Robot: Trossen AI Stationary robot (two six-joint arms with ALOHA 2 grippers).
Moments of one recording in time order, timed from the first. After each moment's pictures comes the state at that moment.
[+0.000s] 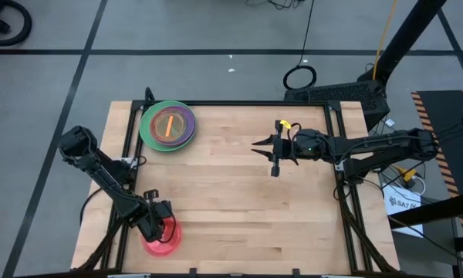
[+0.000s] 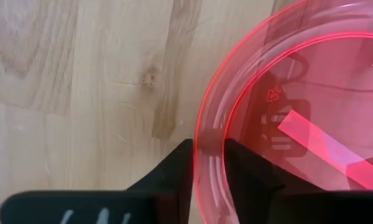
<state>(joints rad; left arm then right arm) -0.87 1.47 0.70 -0.70 -0.10 -1.05 -0.03 1.15 0.72 0.21 0.13 -0.27</state>
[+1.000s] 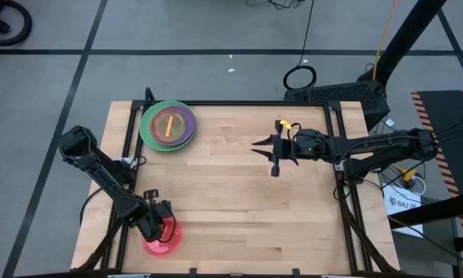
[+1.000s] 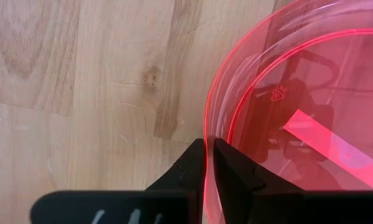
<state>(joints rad) -0.87 1.47 0.70 -0.70 -0.10 -1.05 -0.03 1.15 0.72 0.21 0.13 -0.27</state>
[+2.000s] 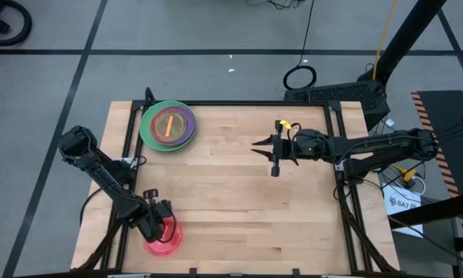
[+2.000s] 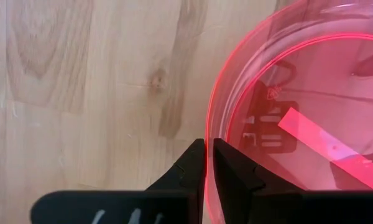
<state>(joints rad) -0.86 1.47 0.73 -0.75 -0.11 -1.06 -0.03 1.15 0.72 0.21 0.13 -0.27</state>
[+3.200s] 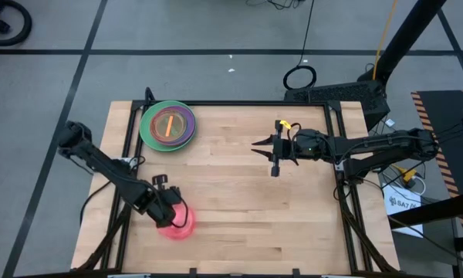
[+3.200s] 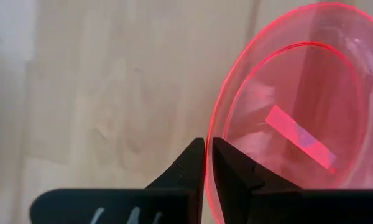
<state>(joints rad) -0.66 1.39 0.86 -0.91 -0.23 -0.80 -0.03 1.15 0.72 0.21 0.13 -0.27</state>
